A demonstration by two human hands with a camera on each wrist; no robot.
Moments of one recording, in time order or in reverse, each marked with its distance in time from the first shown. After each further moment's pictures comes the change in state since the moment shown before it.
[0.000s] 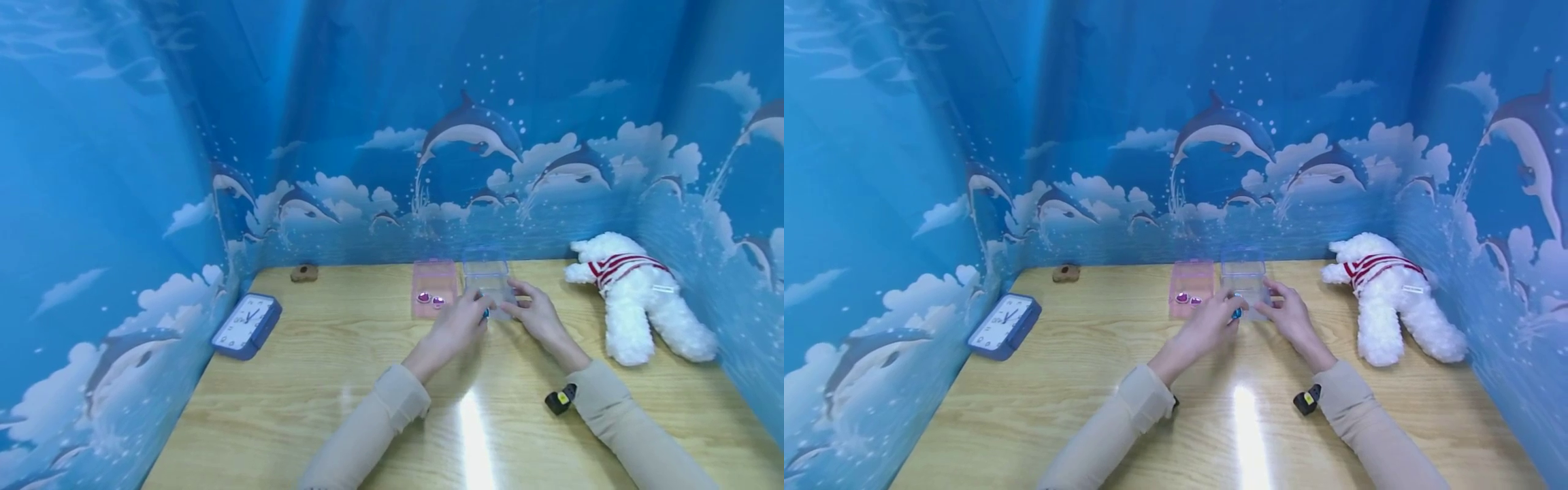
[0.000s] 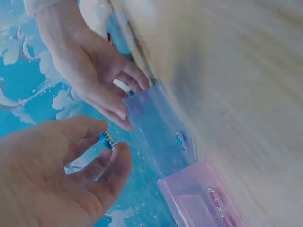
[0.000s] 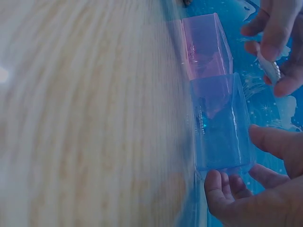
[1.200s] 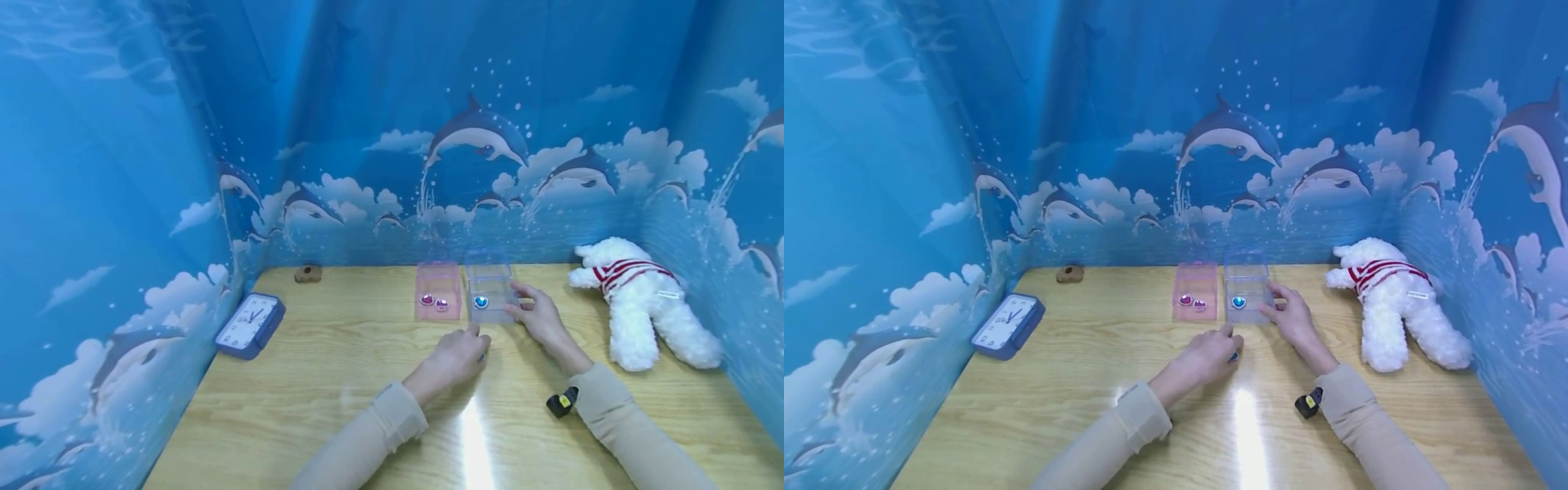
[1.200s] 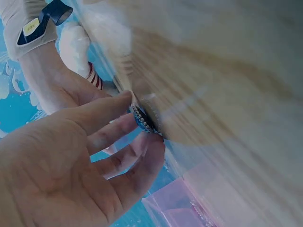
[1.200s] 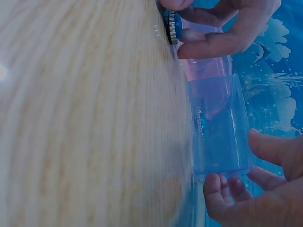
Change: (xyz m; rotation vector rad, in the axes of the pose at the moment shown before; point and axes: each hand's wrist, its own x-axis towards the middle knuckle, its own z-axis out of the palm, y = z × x) left_hand -0.034 0.000 0.028 0.099 -0.258 0.004; right_hand 0.003 -0.006 0.003 -0.081 0.015 0.033
